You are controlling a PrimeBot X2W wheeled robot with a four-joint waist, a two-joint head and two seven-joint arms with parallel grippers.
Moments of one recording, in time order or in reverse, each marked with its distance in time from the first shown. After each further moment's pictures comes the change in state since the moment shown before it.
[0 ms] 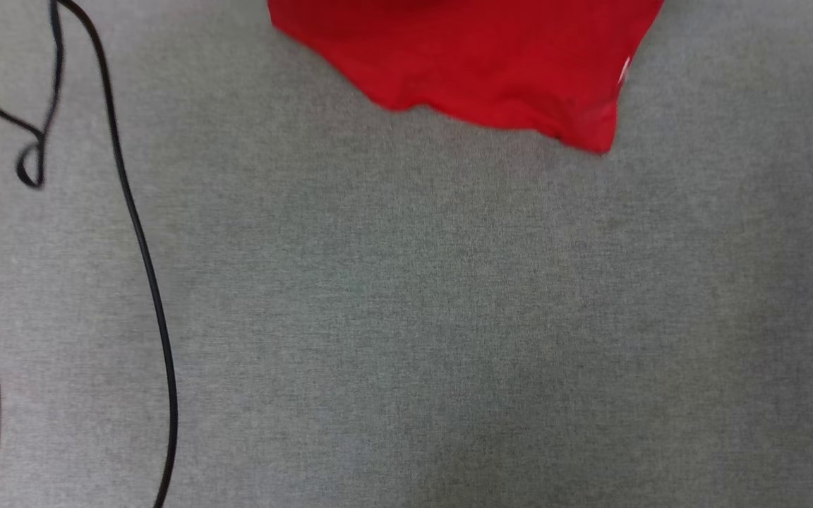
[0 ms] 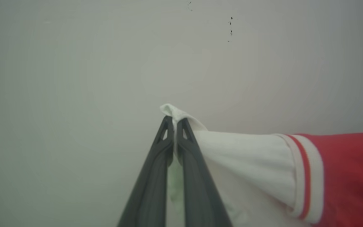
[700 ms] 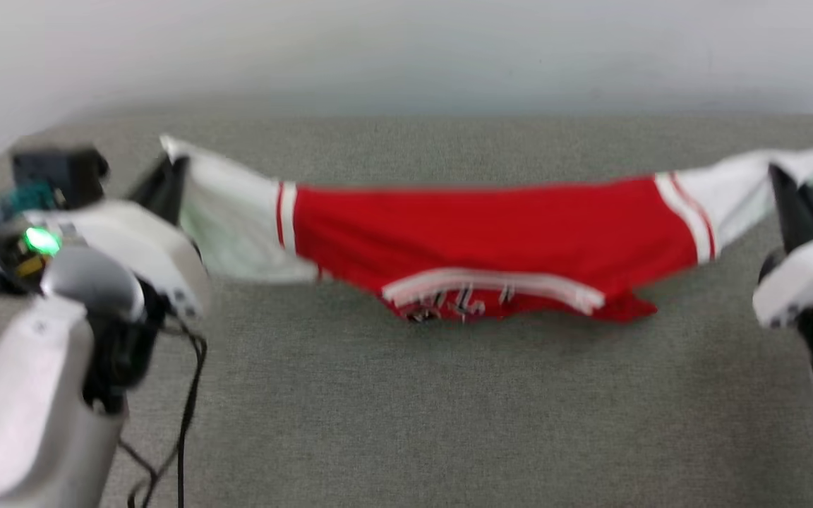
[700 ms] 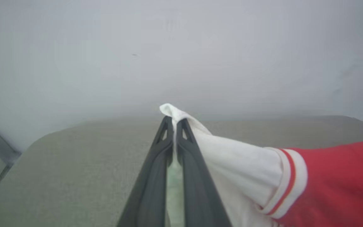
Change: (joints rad) left arm 0.833 0.019 -0.027 -0.457 -0.097 0.120 0.284; right arm 0.843 0.109 -0.063 -0.334 0.072 0.000 0.111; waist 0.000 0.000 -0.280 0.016
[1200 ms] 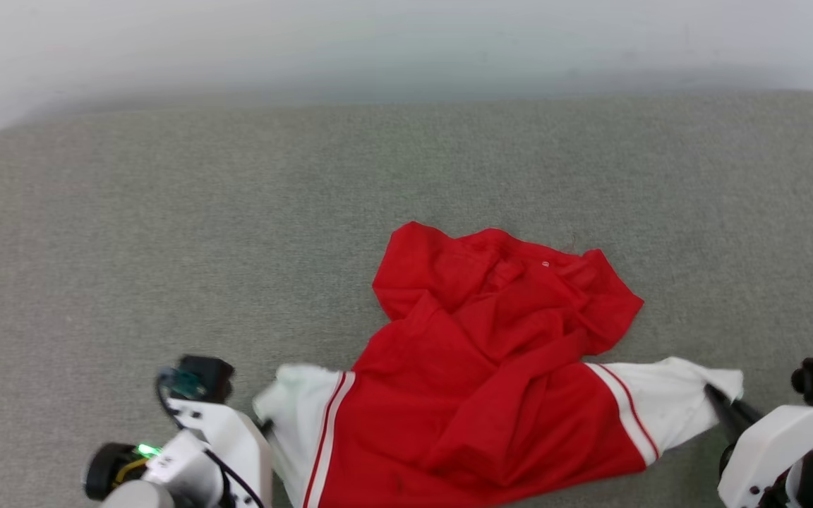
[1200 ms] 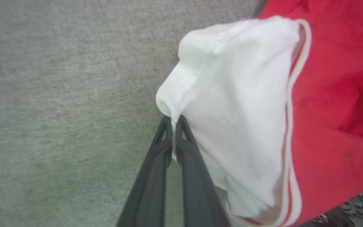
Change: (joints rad) left arm 0.332 -0.013 -0.172 0.102 -0.056 -0.045 0.252; right arm 0.386 0.016 0.031 -0.030 0.121 0.000 0.208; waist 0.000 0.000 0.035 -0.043
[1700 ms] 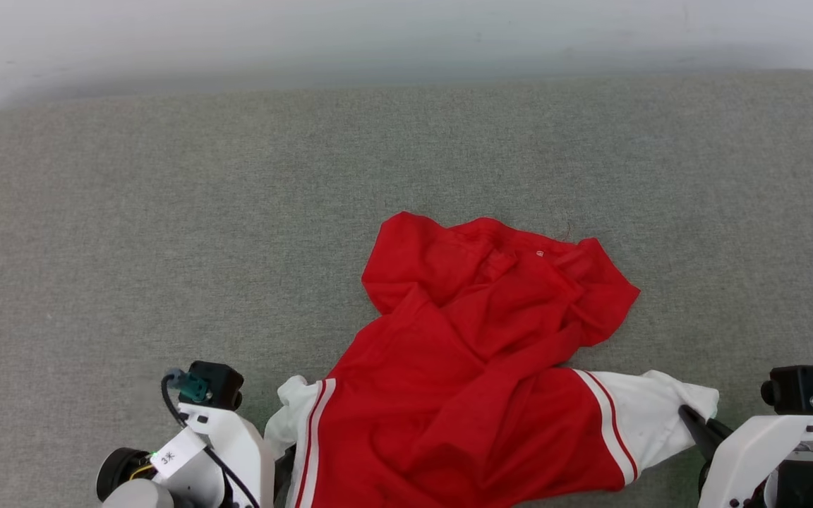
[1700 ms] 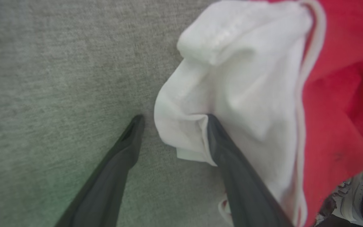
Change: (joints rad) left arm -0.001 0.001 -0.014 0.052 -0.066 -0.084 0.074; right arm 0.020 0.005 0.038 -0.016 0.010 0.000 0.066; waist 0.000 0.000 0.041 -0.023
